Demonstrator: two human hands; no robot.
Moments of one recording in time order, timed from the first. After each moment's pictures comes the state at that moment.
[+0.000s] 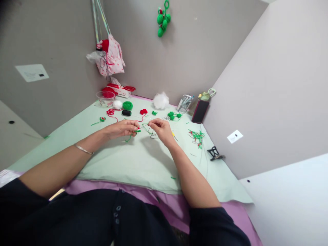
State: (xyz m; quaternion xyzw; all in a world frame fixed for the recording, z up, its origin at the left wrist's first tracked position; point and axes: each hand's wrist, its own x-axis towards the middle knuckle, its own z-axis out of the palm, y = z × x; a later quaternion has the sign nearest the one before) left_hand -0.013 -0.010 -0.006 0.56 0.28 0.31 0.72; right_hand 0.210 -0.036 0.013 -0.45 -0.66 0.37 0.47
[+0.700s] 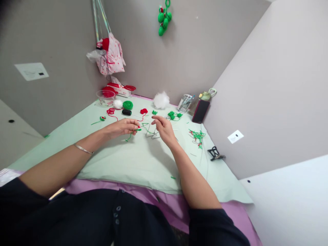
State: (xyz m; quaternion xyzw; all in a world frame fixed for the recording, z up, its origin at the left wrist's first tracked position) left_hand -0.012 -0.010 -0.007 0.57 0.29 0.33 0.70; right_hand 0.217 -0.031 0.011 -0.46 -0.68 0.32 0.47
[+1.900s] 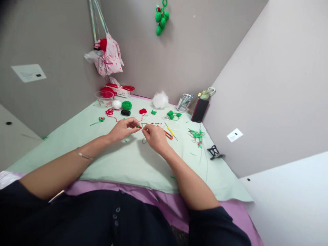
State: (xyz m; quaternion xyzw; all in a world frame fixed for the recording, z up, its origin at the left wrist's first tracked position) left_hand 0.003 -0.026 -0.012 0.72 0.35 0.44 0.40; right_hand 0.187 -0.055 0.008 -0.55 -0.78 0.11 0.29
